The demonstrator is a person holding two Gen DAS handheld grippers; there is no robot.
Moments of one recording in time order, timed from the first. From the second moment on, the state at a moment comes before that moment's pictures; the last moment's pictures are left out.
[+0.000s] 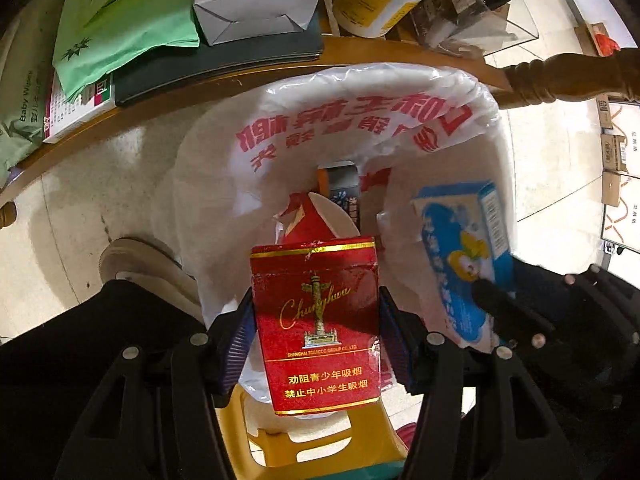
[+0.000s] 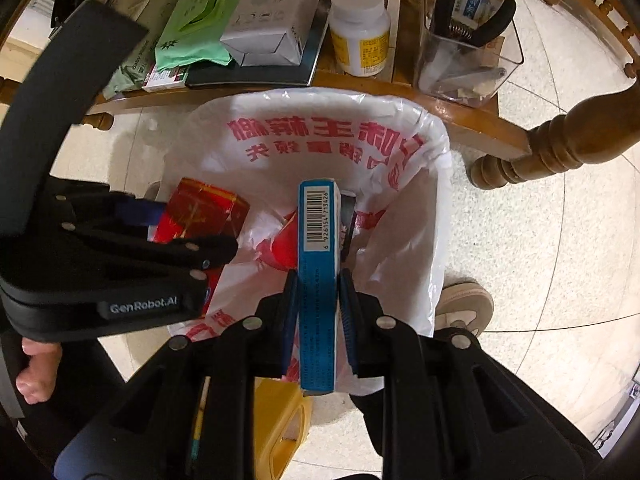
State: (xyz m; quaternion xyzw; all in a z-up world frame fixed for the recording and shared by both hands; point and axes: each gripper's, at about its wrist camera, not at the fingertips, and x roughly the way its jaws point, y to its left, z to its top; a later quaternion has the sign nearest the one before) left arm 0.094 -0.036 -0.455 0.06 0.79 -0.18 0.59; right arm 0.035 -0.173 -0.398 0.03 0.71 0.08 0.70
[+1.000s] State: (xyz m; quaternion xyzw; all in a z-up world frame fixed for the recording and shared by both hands) left arm 0.053 0.001 -0.350 0.10 0.75 -0.18 0.63; right arm 0.007 -0.182 -0.293 0.03 0.66 0.10 0.75
